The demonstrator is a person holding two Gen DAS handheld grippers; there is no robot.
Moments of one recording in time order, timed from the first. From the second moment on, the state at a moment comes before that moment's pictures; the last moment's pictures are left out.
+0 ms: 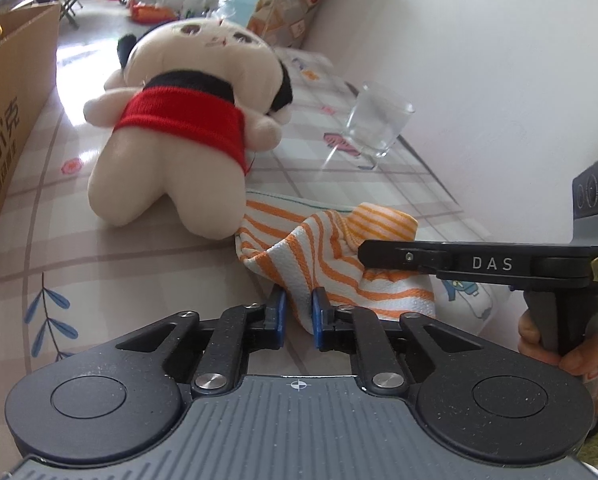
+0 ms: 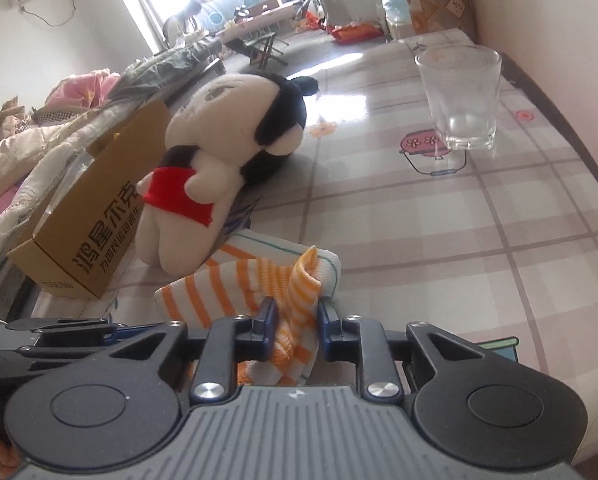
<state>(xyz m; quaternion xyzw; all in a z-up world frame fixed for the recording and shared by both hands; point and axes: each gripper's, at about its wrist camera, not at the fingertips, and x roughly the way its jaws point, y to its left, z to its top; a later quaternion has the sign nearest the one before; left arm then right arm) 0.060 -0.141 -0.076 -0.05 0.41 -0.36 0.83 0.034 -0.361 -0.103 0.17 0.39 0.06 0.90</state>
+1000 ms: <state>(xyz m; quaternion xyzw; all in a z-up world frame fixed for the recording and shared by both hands) 0.176 0.106 0.024 -0.19 0.34 -0.19 0.90 0.191 -0.117 0.066 0.01 0.32 0.30 0.90</state>
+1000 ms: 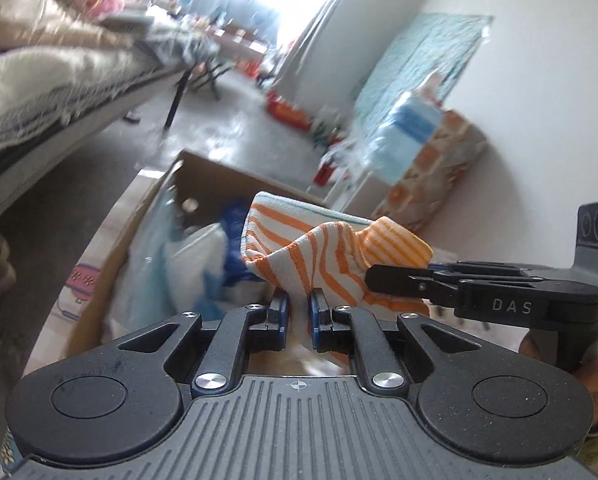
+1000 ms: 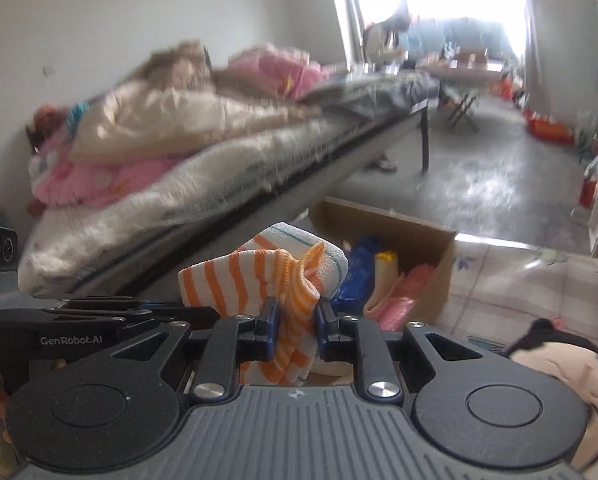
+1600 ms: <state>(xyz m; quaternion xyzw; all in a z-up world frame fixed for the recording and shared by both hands) 0.247 0.115 -0.052 -0.19 0.51 -0.16 0.83 0.305 -0.006 -0.043 -0.23 0.54 0.24 0.78</state>
